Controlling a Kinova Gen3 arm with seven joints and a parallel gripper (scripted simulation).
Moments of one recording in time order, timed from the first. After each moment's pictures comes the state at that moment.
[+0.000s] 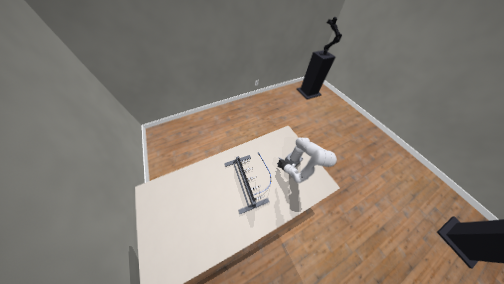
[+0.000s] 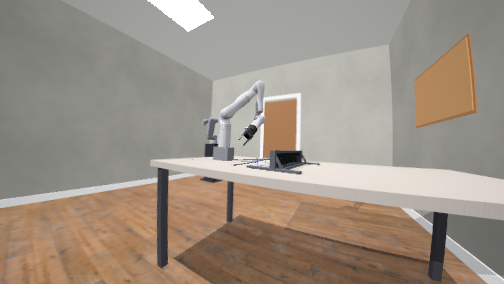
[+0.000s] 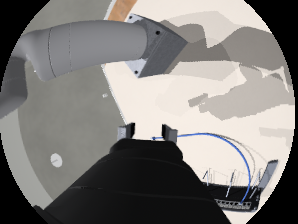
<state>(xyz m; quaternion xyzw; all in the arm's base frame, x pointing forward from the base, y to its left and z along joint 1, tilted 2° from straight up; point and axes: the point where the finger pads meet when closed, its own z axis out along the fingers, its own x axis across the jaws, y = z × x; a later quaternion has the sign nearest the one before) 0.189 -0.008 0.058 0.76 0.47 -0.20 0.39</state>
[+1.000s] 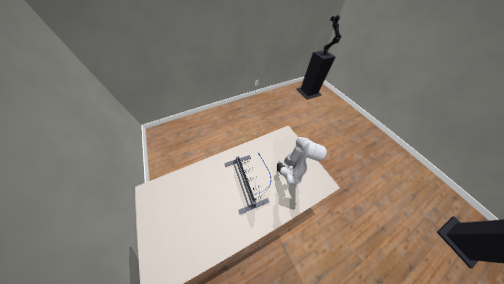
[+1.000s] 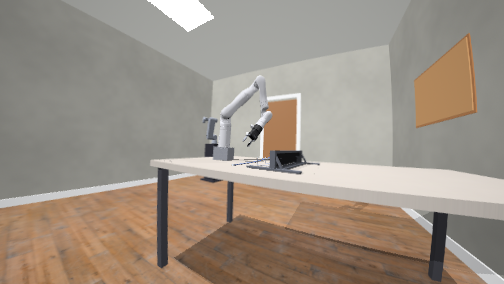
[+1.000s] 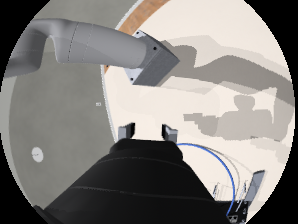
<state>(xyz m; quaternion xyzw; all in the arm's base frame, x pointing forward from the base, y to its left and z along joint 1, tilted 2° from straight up) 0.205 0.024 0.053 0.77 0.53 -0.24 0.27</state>
